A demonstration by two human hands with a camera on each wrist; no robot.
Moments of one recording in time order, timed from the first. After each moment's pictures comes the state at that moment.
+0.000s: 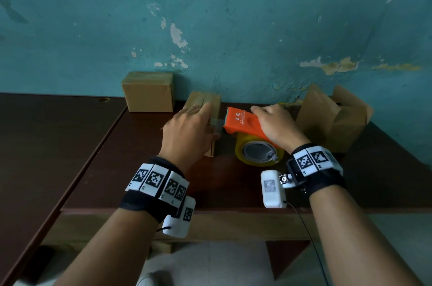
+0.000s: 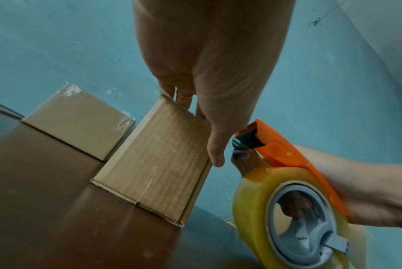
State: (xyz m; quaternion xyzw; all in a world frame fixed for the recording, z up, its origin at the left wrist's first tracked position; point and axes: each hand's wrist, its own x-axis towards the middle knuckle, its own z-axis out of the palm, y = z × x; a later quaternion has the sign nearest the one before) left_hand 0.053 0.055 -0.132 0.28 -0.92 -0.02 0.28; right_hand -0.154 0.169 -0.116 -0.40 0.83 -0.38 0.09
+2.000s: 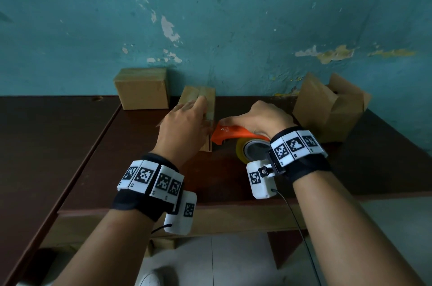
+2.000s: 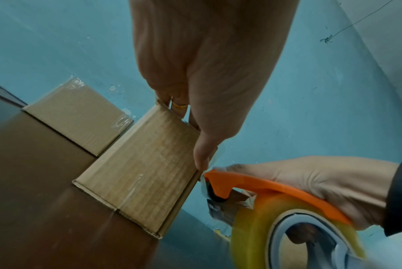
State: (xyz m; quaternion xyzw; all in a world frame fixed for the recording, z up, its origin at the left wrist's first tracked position) left_hand 0.052 0.050 -0.130 0.26 -0.93 -0.03 0.26; right_hand -0.117 0.159 -0.095 -0.35 0.92 -0.14 0.11
